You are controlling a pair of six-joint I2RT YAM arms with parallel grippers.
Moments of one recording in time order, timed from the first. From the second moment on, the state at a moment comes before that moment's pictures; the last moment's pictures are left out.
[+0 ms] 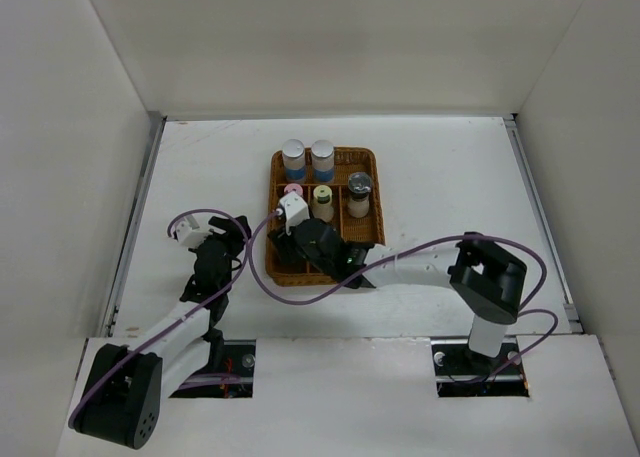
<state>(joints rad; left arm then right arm) -0.26 0.91 0.10 0.59 -0.39 -0.92 1.13 1.78 1.12 0.29 0.38 0.15</state>
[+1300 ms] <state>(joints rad) -0.28 1.00 0.26 0.44 -0.39 -0.90 0.65 1.18 0.50 0.48 0.63 0.46</state>
